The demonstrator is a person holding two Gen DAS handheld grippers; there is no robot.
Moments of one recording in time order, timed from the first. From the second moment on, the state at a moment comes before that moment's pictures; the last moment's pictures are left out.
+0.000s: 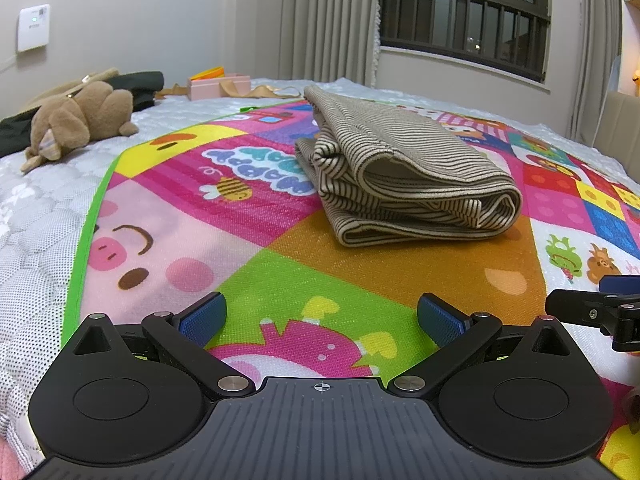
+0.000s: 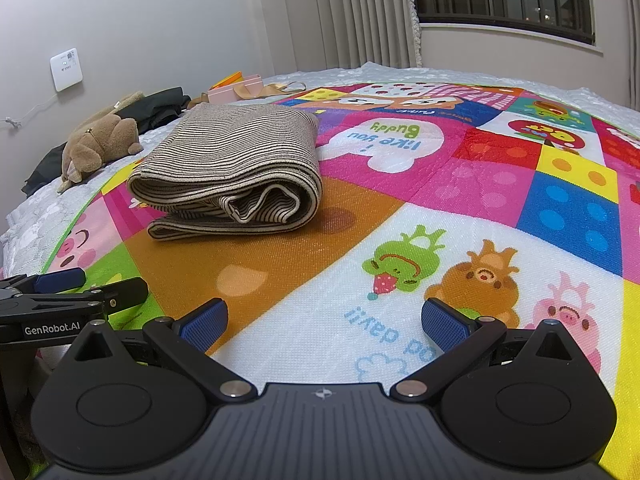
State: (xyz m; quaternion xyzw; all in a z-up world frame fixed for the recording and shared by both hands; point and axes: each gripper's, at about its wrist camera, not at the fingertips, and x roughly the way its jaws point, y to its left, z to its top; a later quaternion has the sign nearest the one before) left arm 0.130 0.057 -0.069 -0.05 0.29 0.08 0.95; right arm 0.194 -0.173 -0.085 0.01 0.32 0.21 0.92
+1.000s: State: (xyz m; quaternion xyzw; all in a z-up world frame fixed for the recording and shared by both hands) left arm 0.129 0.060 -0.070 -0.05 0.28 0.08 0.95; right arm 0.195 -0.166 -0.087 -0.01 0.33 0.21 0.92
